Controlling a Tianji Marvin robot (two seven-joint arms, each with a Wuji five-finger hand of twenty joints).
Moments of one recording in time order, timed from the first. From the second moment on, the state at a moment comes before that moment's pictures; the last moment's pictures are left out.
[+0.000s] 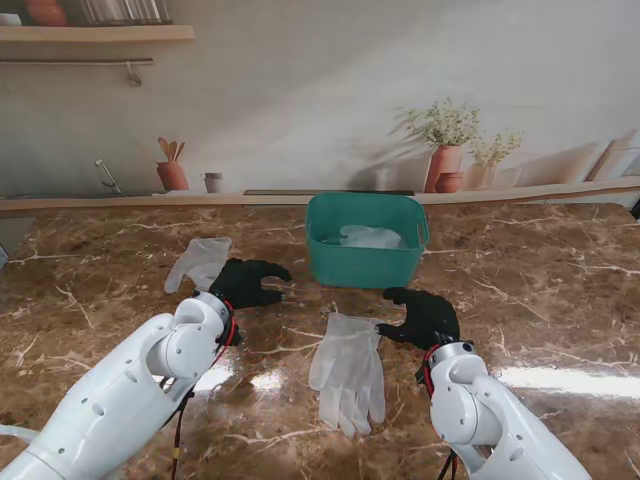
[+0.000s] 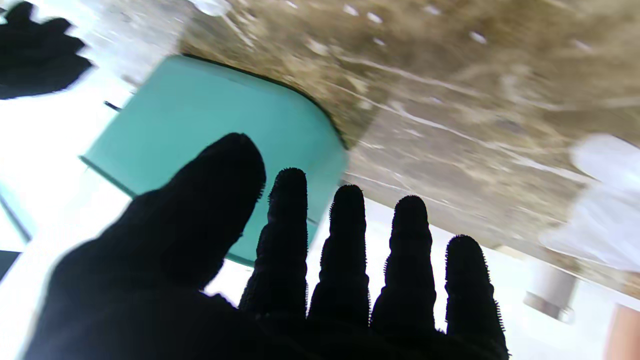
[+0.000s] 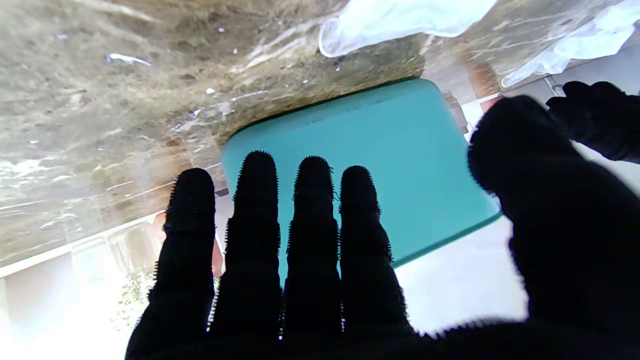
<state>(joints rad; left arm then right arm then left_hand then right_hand) 1.29 -1.15 -0.96 -1.35 0.60 0.04 0.03 -1.62 -1.13 1.16 -1.53 -0.77 0.16 -0.25 0.67 -0.46 0.75 -0.16 0.62 -0.06 0.40 0.28 0.62 0.03 0.33 0.29 0.40 0.15 0.32 0.61 -0.06 0.15 0.70 0.78 0.33 -0.71 0.93 -0.16 0.62 -0.03 0.29 0.51 0.78 -0.05 0.26 0.42 0.72 0.01 0.33 0.47 0.36 0.10 0.90 0.63</state>
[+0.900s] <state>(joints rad) 0.82 -1.20 -0.80 -0.73 0.48 0.41 0.06 -1.64 -1.13 1.18 -1.57 -0.77 0.14 -0.26 0.62 -0.40 0.52 -0.12 0.43 0.18 0.22 0.17 0.26 0.14 0.42 0.58 0.18 0.19 0.49 0.91 -0.07 0.14 0.55 0.85 0.34 -0.70 0.93 -0.16 0.65 -0.04 0.31 0.49 0.79 -0.05 0.27 0.41 0.73 0.01 0.33 0.47 0.37 0.11 0.90 0.63</state>
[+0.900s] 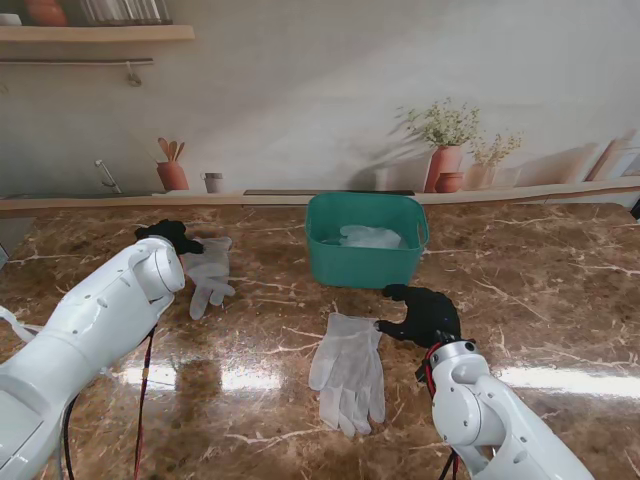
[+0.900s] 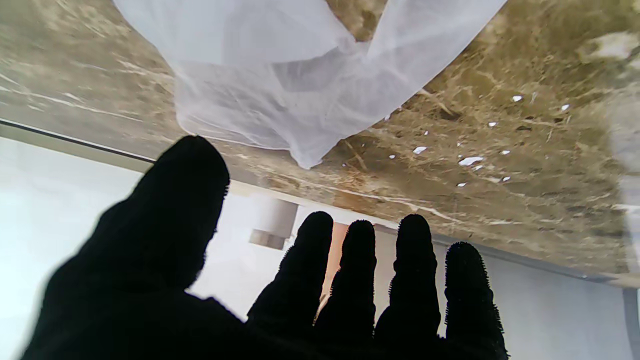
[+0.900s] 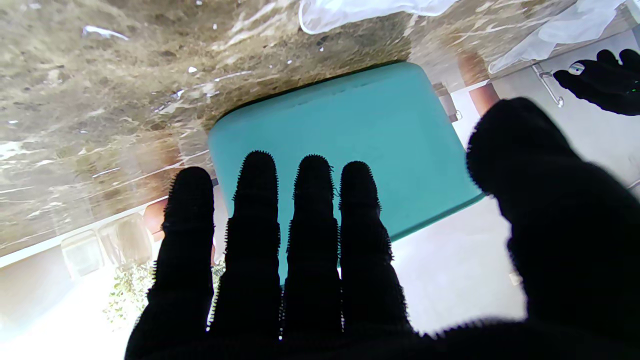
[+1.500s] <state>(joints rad) 0.62 -1.39 -0.67 -0.24 0.32 0.31 0.11 -1.63 -1.13 1.17 -1.54 -0.77 0.10 -0.28 0.62 -0.40 0.54 -0.12 0.49 0.11 0.55 0.37 0.29 0.12 0.46 0.63 0.18 0.19 0.50 0.90 -0.07 0.14 0.58 0.85 0.34 -0.70 0.93 -0.16 0.65 -0.05 0.31 0.49 0.81 -0.05 0.27 0.41 0.73 0.01 0.33 0.47 0.38 0.11 0.91 0.63</state>
